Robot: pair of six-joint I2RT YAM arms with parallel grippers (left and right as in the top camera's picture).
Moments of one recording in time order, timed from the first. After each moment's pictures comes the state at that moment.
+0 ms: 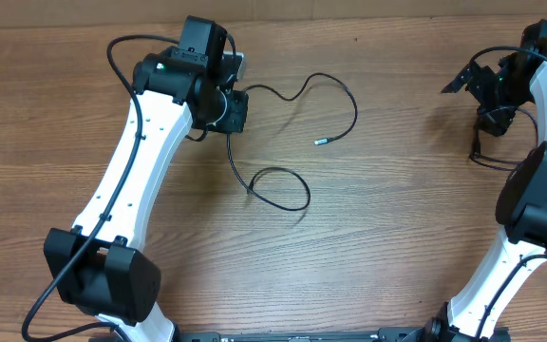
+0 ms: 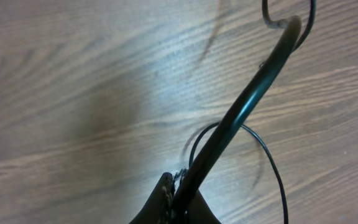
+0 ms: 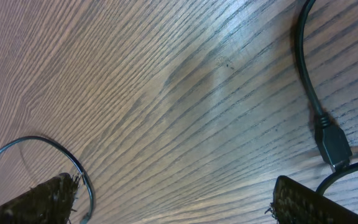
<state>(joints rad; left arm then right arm) -0.28 1.82 1.77 -1.18 0.16 -0.12 -0.33 2.22 1.96 -1.15 -0.33 0.41</state>
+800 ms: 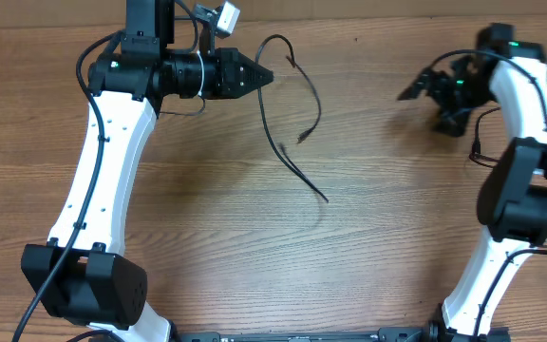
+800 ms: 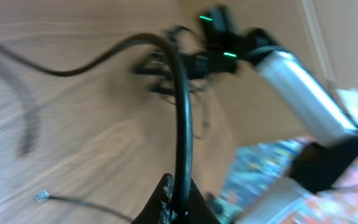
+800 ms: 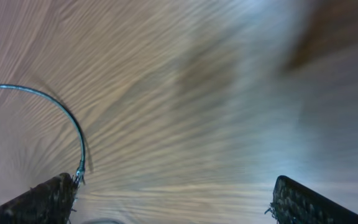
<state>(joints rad) -0.14 1.78 1.77 -0.84 1.08 -0.25 -0.15 2.22 1.89 -1.13 -0.46 0.38</state>
